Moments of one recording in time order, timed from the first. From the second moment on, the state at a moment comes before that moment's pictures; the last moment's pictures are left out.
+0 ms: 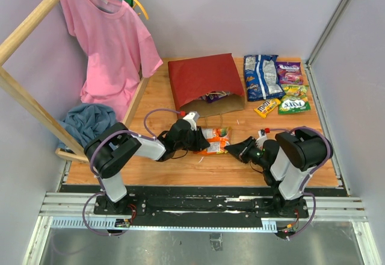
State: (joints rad) left arm -0.80 1.75 0.63 0.57 0.11 -0.68; right arm 0.31 1.77 0.01 1.43 -0.48 1.22
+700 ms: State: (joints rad) left arm -0.80 1.75 0.62 0.56 0.12 -0.68; right arm 0.31 1.24 0.09 0.65 -0.55 0.99
